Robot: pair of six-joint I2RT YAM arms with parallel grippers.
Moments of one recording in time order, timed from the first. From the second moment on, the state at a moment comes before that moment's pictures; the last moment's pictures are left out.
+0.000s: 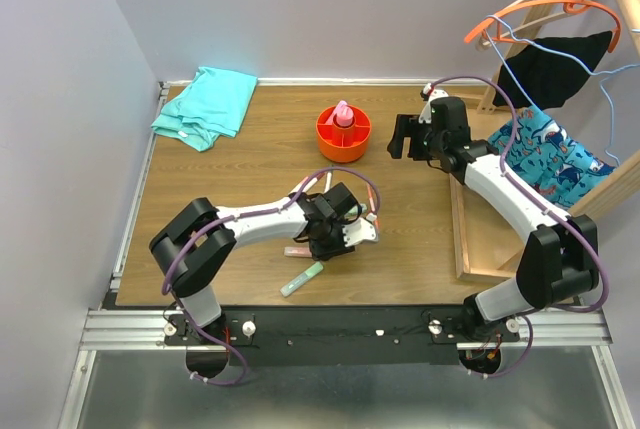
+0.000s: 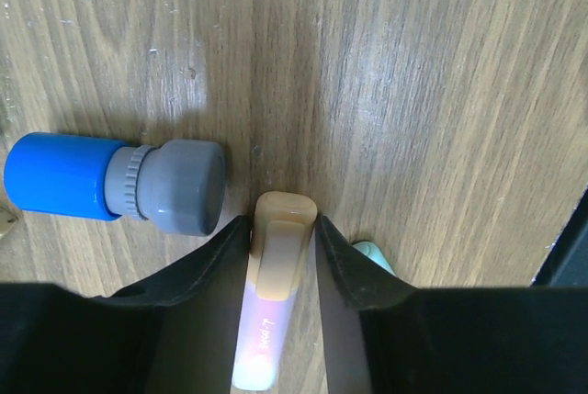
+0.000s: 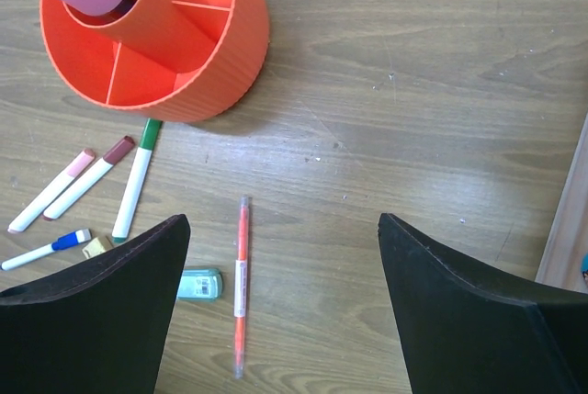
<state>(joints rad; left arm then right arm) -0.93 1.70 1.01 -0.55 0.22 0.48 0.30 1.48 1.14 -0.29 -0.04 0.24</state>
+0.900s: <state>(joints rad) -0.53 1.64 1.70 -0.61 0.38 0.48 0.30 1.51 1.18 -0.31 0.00 0.16</state>
